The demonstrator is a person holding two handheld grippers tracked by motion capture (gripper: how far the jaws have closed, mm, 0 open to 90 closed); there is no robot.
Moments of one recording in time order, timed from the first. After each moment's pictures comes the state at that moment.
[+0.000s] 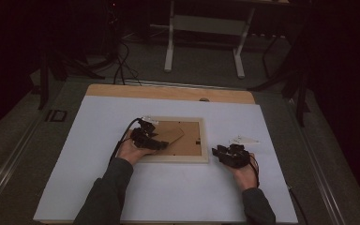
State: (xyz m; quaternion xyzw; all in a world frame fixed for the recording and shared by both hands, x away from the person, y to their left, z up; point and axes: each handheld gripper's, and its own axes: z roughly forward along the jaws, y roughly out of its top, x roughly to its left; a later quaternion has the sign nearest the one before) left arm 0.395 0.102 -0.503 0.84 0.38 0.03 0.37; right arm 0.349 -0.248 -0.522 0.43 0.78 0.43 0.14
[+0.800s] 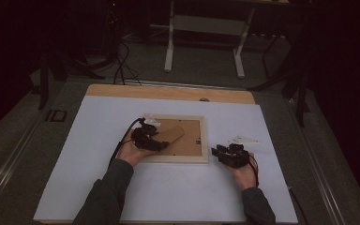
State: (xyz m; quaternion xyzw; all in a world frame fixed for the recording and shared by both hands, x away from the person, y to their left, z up) left arm 0.384 0.096 -0.493 0.85 0.36 0.08 0.37; right arm 0.350 -0.247 -0.522 0.43 0.78 0.43 0.14
